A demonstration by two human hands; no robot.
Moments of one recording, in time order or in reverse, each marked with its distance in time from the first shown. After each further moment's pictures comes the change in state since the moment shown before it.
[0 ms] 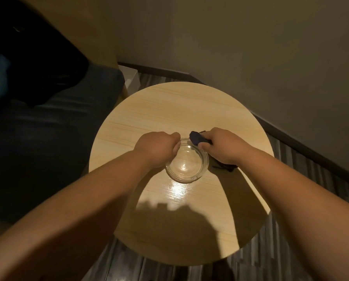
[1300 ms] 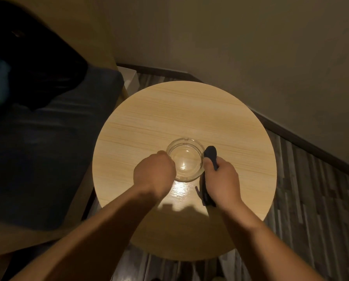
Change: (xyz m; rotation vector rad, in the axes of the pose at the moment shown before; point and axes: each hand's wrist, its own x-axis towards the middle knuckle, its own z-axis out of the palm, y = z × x) left_hand -0.053 0.040 0.010 -0.202 -0.072 -0.520; right_hand -0.060 -0.025 0.090 0.644 0.494 0.427
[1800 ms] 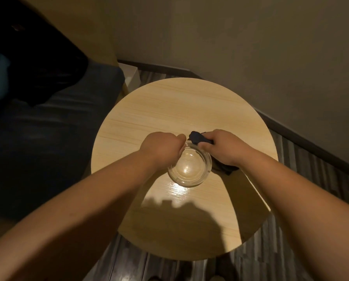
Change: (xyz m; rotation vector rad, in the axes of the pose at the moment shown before) left_hand 0.058 0.002 -0.014 0.311 0.074 0.600; right_hand 0.077 -0.045 -0.039 -0.471 -0.521 -0.328
